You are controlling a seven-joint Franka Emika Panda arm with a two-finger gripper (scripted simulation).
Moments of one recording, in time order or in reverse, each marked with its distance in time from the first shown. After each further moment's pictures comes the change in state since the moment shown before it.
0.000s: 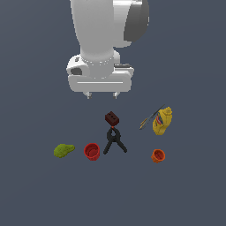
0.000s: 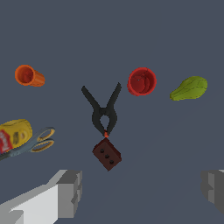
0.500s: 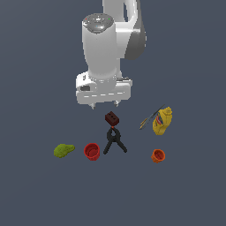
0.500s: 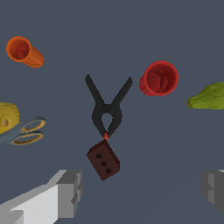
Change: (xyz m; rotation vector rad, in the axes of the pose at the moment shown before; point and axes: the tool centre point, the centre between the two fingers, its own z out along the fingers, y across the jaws) arm -0.004 -0.007 0.058 -0.005 0.008 -0.149
